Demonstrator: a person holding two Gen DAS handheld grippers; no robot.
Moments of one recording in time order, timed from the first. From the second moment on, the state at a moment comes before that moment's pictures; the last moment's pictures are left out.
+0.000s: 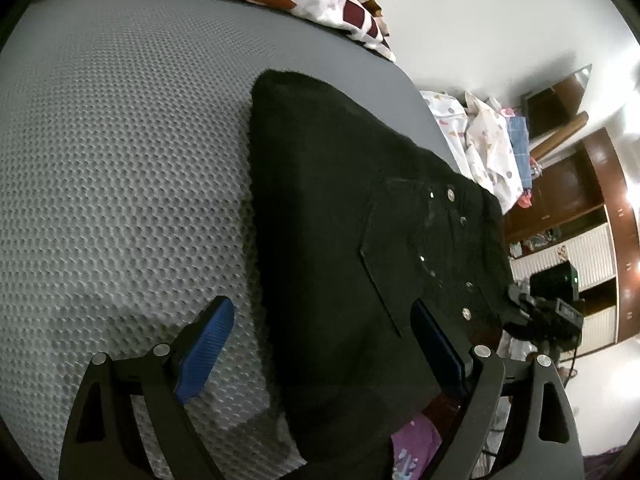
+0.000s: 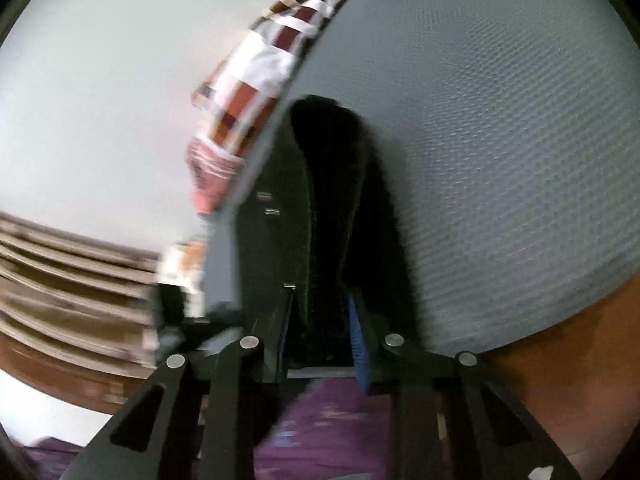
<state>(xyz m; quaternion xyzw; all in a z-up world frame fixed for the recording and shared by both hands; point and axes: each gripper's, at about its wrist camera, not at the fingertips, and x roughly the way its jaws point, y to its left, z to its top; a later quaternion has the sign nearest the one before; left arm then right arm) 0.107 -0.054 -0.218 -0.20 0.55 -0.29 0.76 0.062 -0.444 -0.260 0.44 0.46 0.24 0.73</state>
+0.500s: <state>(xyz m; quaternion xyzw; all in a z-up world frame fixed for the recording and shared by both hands) 0.106 -0.054 -0.220 -0.21 0.56 -0.29 0.75 0.073 -0.451 -0.276 0.42 0.49 0.20 0.74</state>
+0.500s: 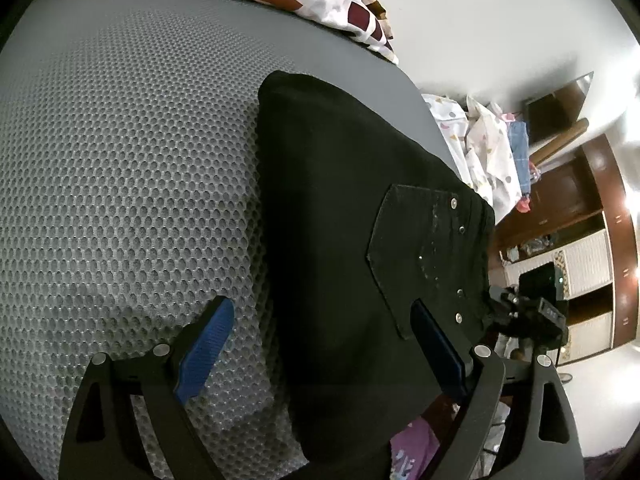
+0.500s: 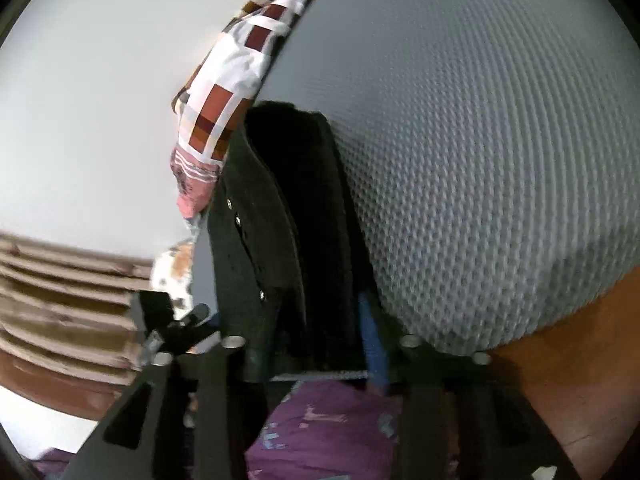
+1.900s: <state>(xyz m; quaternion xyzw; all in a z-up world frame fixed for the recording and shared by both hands) 0.112 -0.127 -0.218 0.03 0.51 -0.32 0.80 0.130 -0.437 -0.284 0.34 0.49 0.29 0.75</state>
